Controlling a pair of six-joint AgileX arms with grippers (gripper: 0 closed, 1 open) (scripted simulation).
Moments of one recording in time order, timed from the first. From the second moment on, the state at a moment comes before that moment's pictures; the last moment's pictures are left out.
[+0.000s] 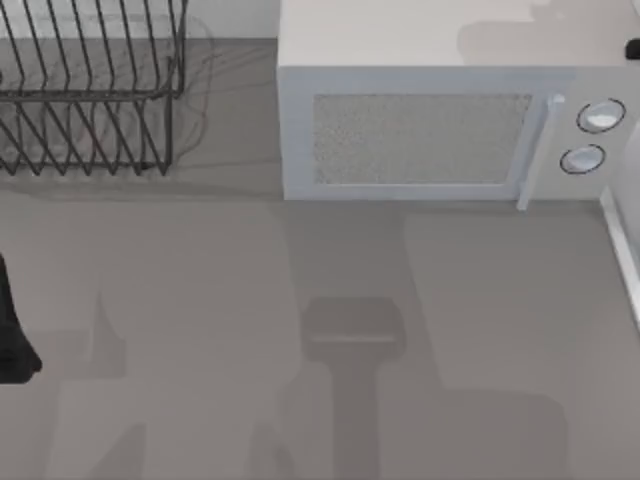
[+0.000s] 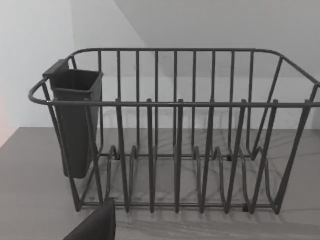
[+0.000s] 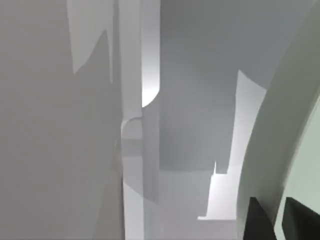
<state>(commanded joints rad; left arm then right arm) 0.00 0.00 0.00 0.00 0.00 0.00 -0.08 2.72 2.91 -1.76 0.01 -0.06</state>
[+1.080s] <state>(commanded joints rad) 0.00 0.00 0.00 0.00 0.00 0.00 -0.08 2.72 2.91 -1.76 0.01 -0.06</state>
